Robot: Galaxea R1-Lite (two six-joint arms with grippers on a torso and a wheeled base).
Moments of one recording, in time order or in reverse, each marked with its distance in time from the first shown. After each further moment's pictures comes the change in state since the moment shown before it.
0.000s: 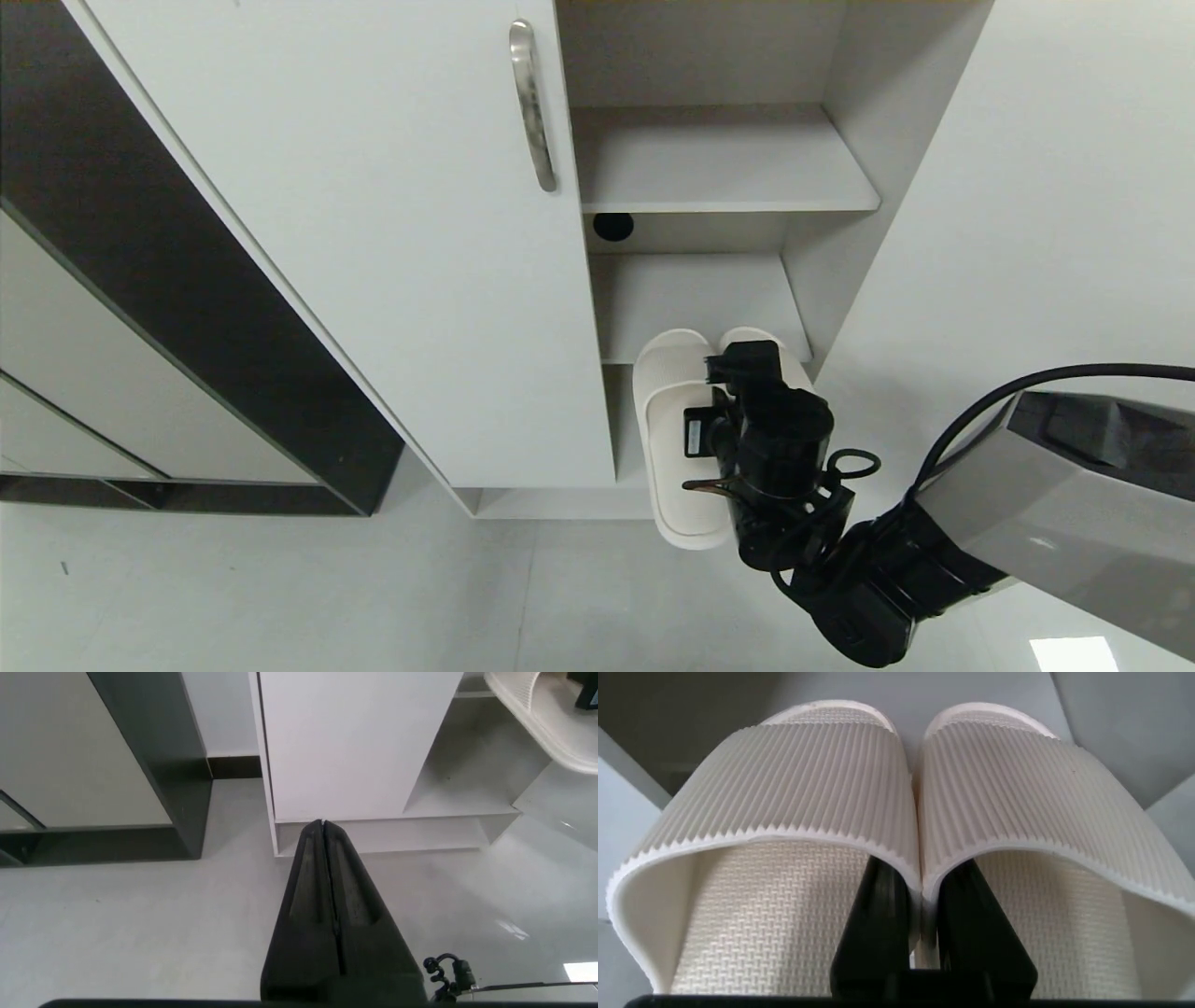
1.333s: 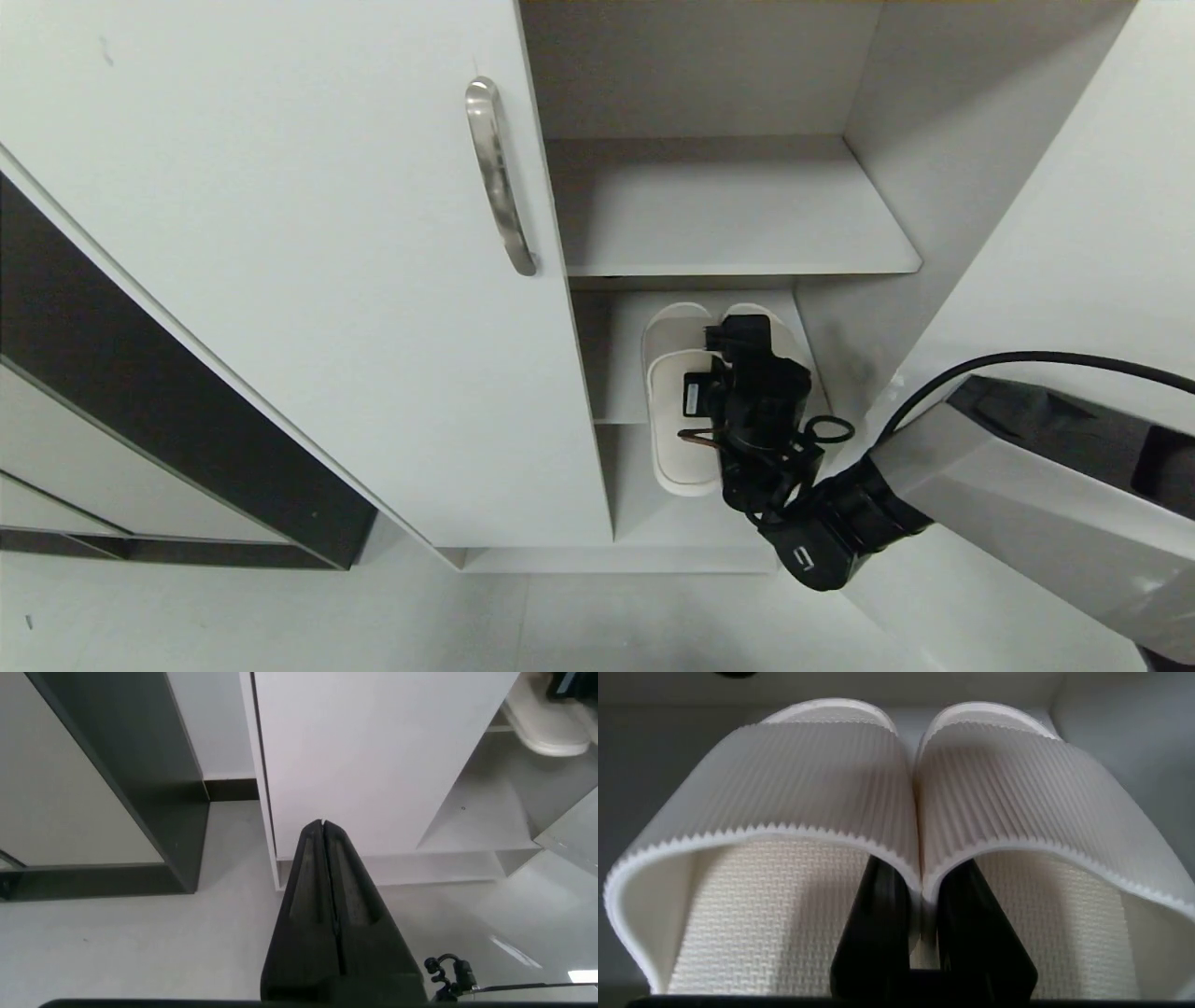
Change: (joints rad) left arm 0.000 0.000 0.000 0.000 0.000 -0.001; right arm -0.095 0.131 -0.254 0.048 0.044 -0.017
